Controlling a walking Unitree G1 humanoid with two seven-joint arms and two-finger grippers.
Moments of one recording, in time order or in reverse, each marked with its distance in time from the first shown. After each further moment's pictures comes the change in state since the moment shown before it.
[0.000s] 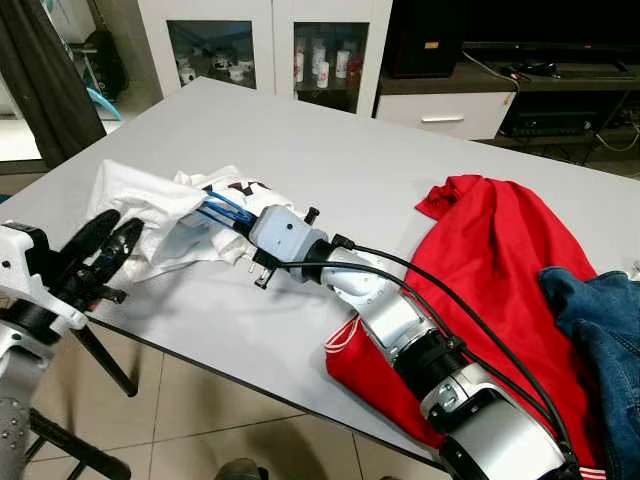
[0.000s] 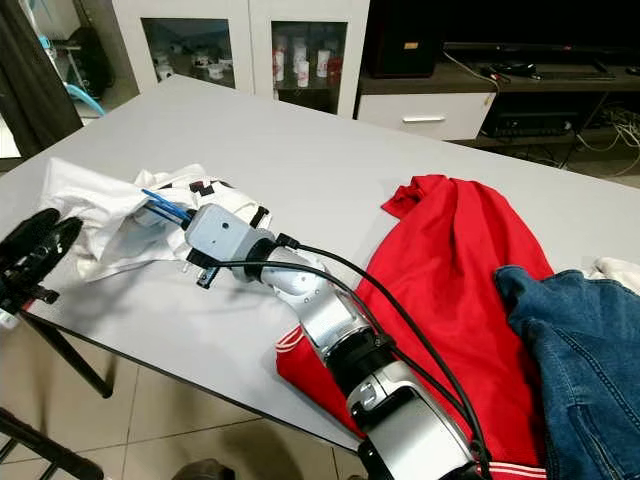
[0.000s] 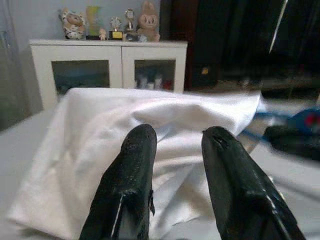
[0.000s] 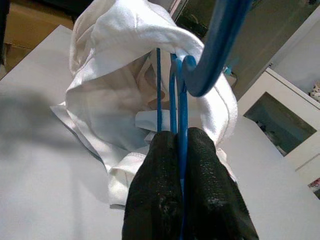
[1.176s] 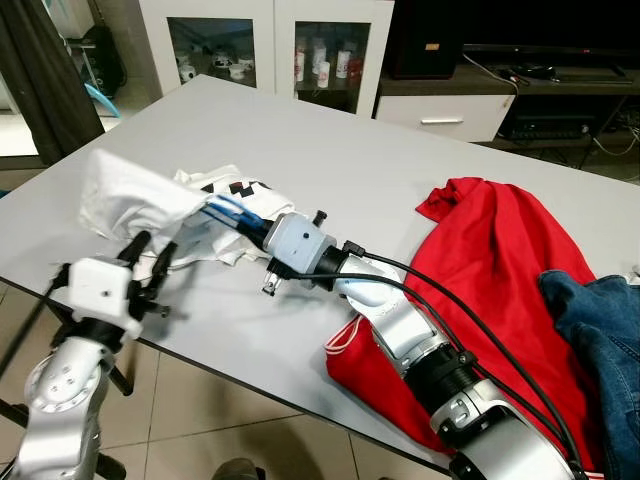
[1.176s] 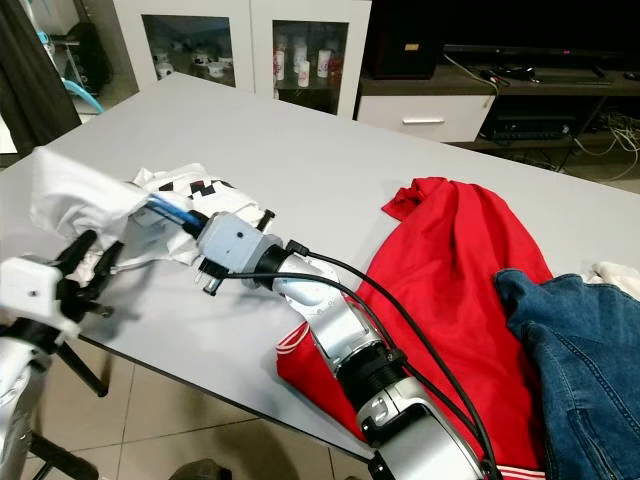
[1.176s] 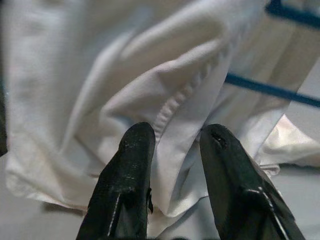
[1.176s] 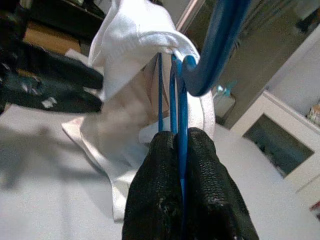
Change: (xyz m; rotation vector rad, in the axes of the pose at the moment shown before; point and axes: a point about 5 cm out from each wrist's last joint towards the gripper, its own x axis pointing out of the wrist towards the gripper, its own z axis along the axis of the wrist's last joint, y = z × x) left arm 0.028 -0.030 -0.057 0.214 -0.014 0.128; right arm -0.015 0.003 0.005 -0.012 -0.115 0.005
